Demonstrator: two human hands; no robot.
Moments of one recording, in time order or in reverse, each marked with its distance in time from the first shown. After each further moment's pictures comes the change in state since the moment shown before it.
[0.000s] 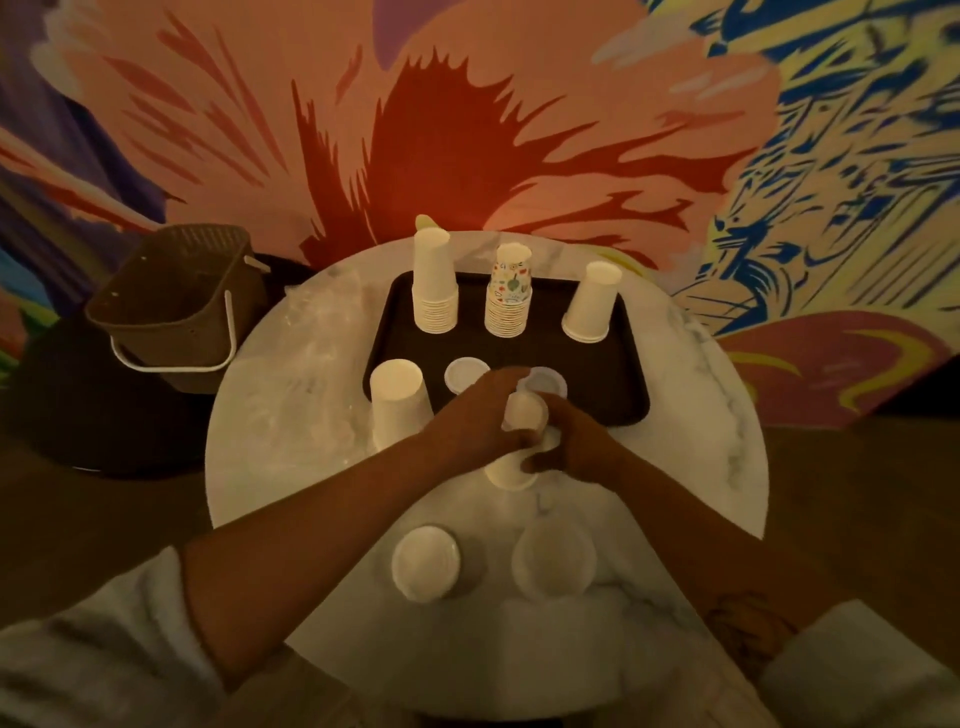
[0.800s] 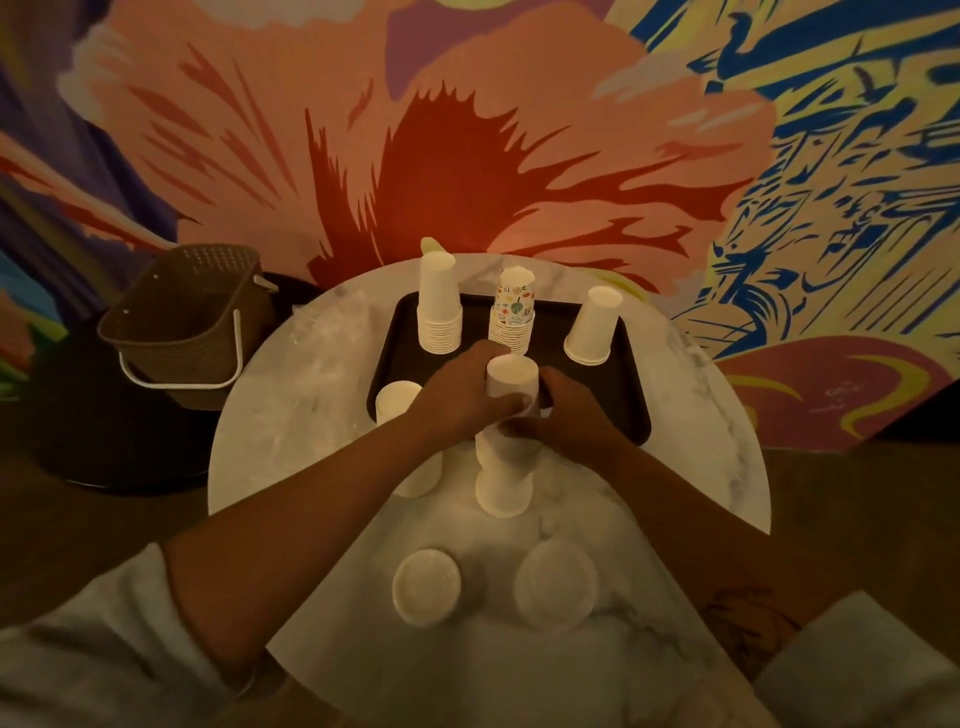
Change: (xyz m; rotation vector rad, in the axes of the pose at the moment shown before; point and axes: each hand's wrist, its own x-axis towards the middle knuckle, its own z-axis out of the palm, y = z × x) left_hand 0.019 -0.008 -0.031 -0.099 0.254 -0.014; right_hand 0.000 -0.056 -0.021 0.077 0.229 -0.147
